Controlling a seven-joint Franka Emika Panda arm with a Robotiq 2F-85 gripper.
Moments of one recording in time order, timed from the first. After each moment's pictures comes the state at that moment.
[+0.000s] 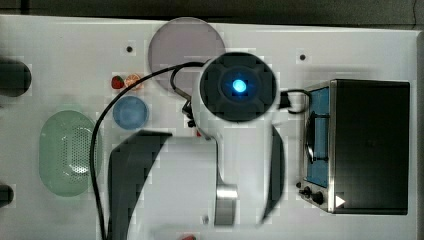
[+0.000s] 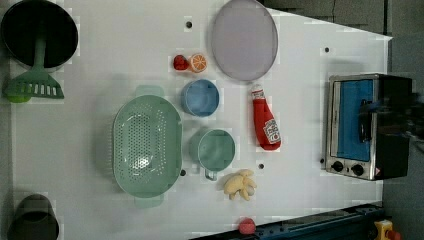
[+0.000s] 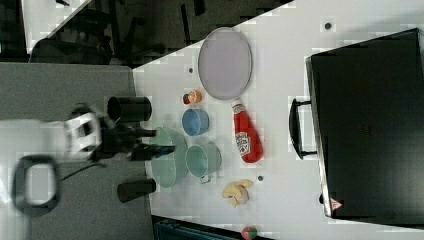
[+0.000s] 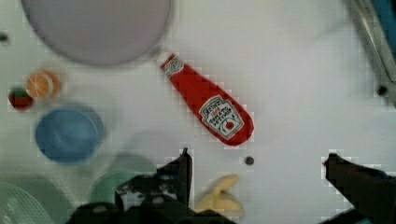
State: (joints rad) arm -0.12 -0.09 0.11 -1.97 0.02 0.20 -0.32
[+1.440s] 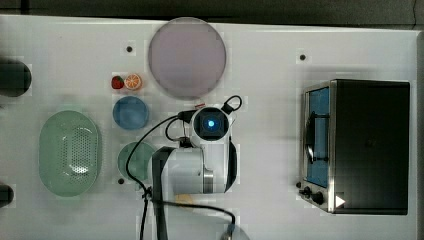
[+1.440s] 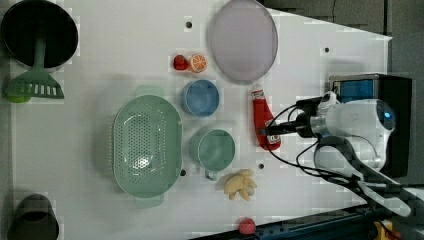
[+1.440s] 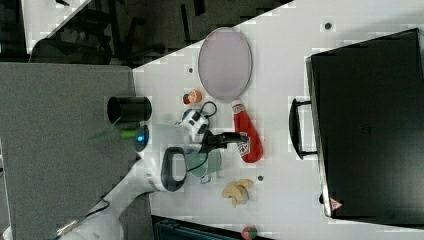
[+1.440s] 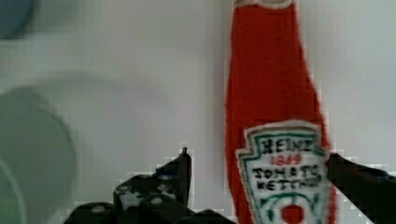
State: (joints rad) arm -0.11 0.30 0.15 -2.39 0.01 0.97 -0.90
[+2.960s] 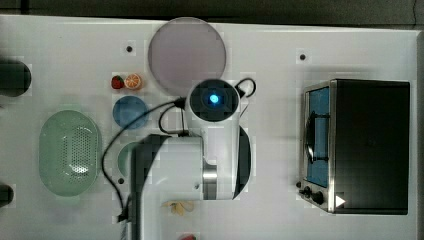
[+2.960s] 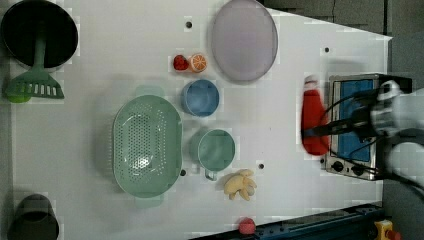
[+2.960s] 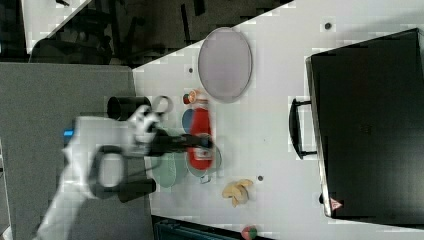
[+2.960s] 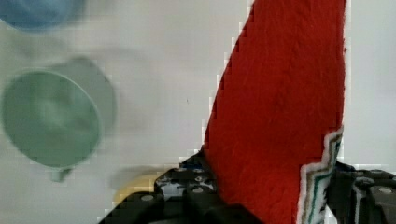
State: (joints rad) arm -0.12 -0.01 0.16 -2.19 0.01 0.42 -0.88
